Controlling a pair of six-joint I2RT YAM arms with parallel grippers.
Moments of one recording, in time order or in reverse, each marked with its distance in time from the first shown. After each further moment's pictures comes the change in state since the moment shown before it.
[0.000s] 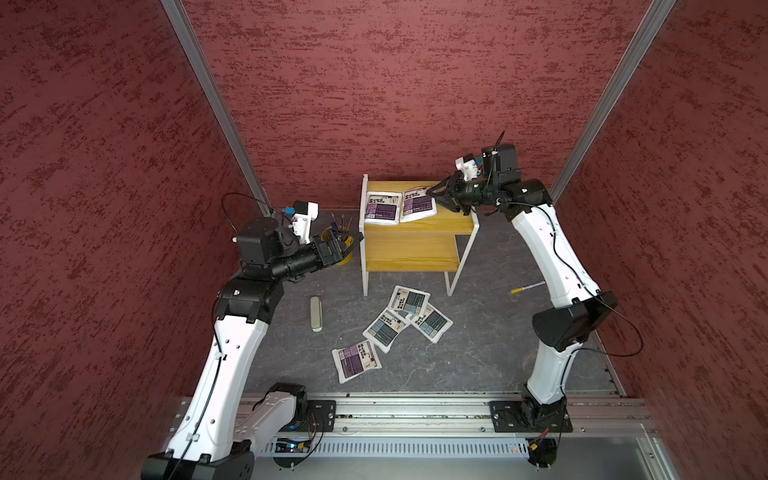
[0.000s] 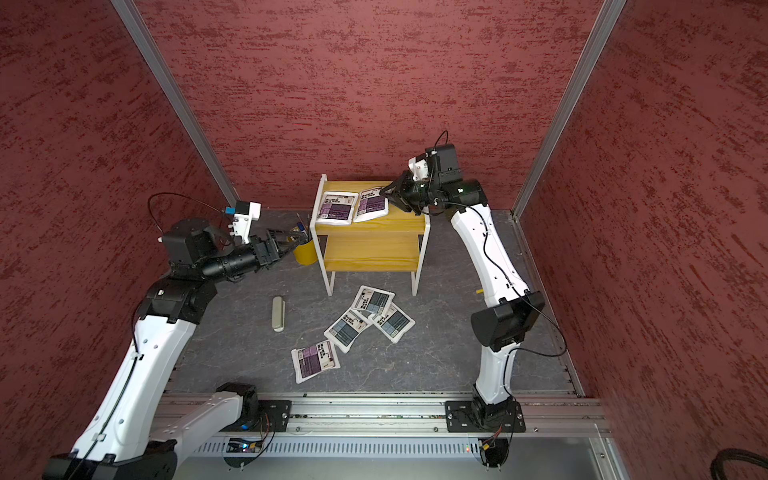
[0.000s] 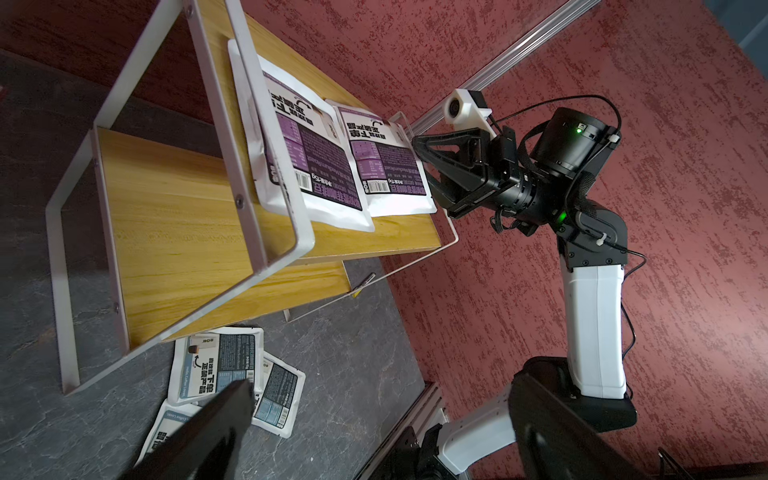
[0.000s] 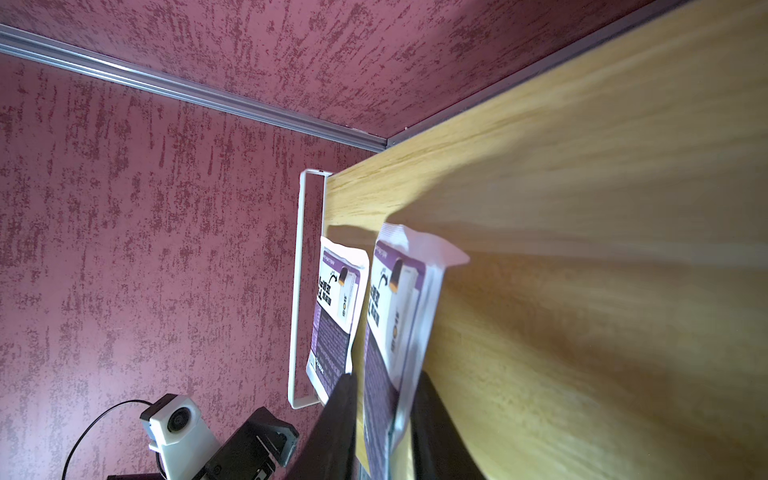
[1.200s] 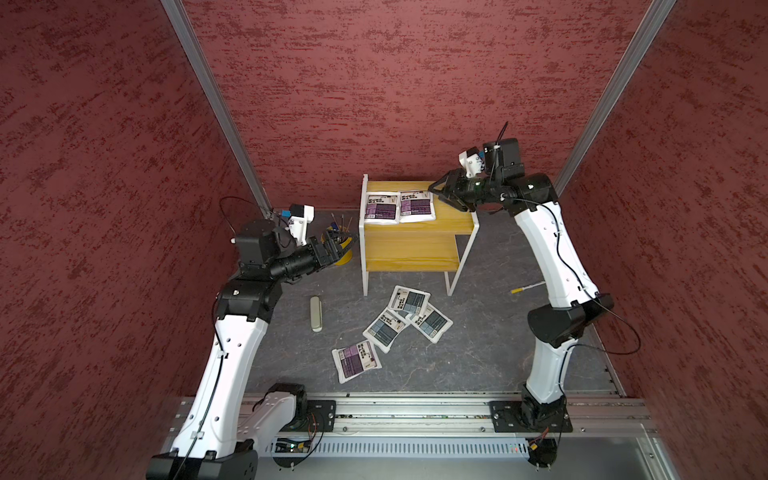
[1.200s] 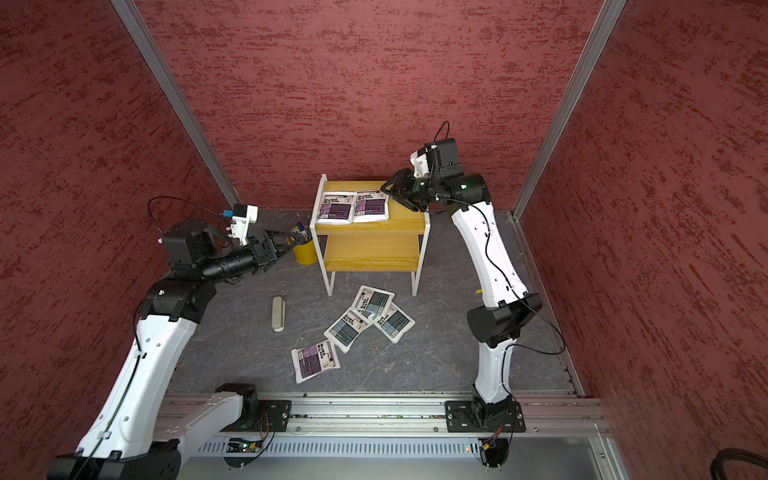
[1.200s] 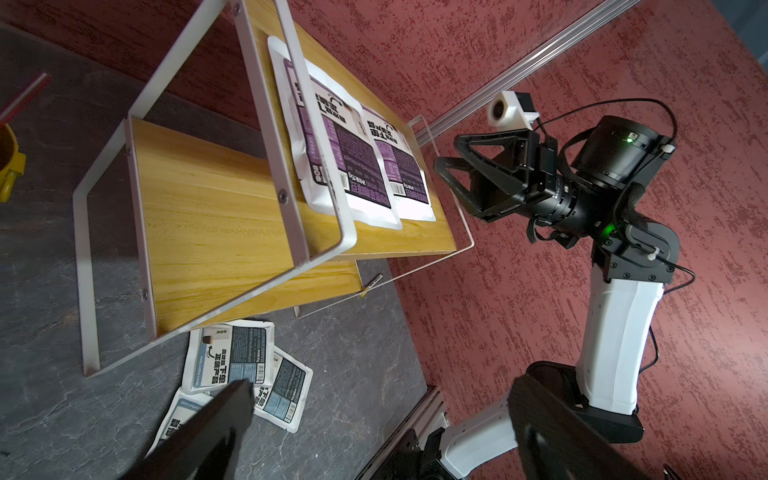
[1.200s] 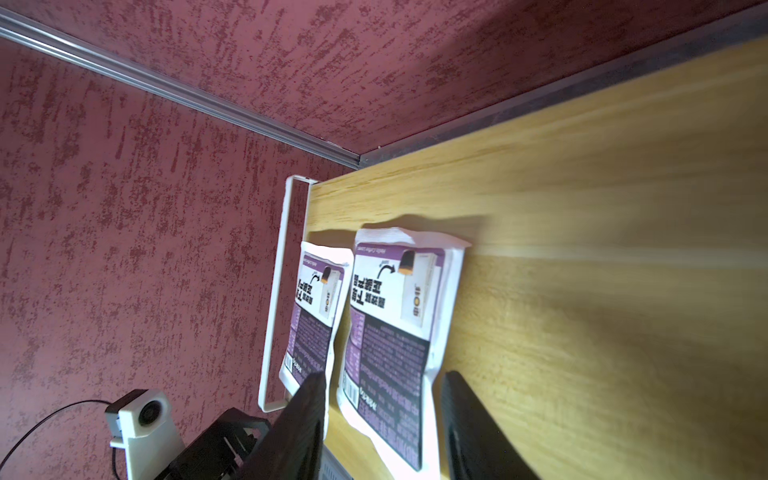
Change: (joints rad) left arm 0.049 -0.001 -0.032 -0.017 0.020 0.000; right arm 0.024 0.040 0.186 -0.167 0.124 -0.132
